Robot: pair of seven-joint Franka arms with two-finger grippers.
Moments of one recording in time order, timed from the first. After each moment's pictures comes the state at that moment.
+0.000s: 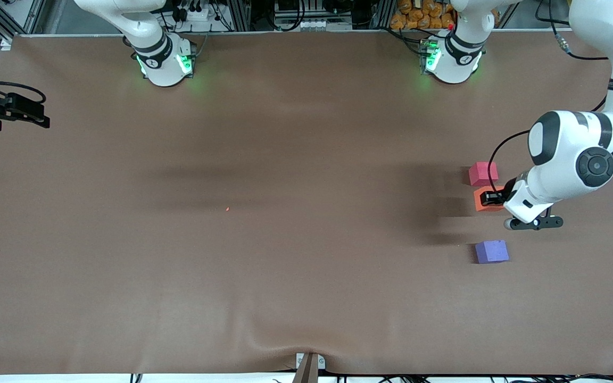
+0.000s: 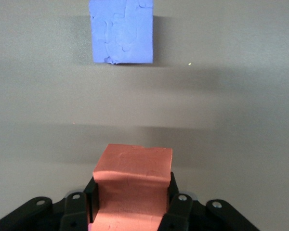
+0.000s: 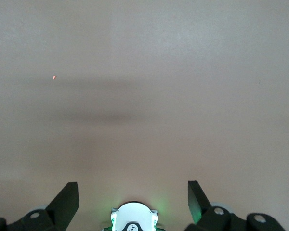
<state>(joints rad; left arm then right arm) 0.25 0.32 -0.28 -2.00 0.10 2.19 -0.14 0.04 0.06 -0.07 -1.42 0.00 1.29 -0.09</state>
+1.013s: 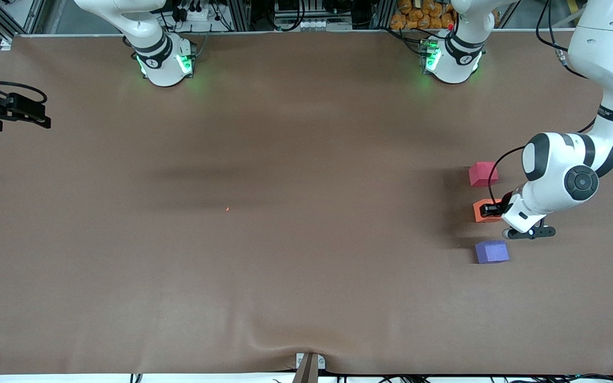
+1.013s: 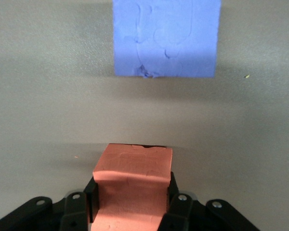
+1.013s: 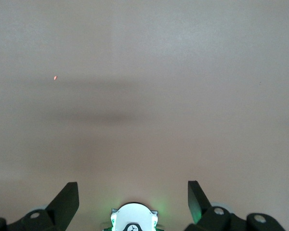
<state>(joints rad) 0.31 0.48 -0.28 -2.02 0.17 2.38 -0.14 0.04 0.06 -0.07 -1.42 0.00 1.30 -0.09</state>
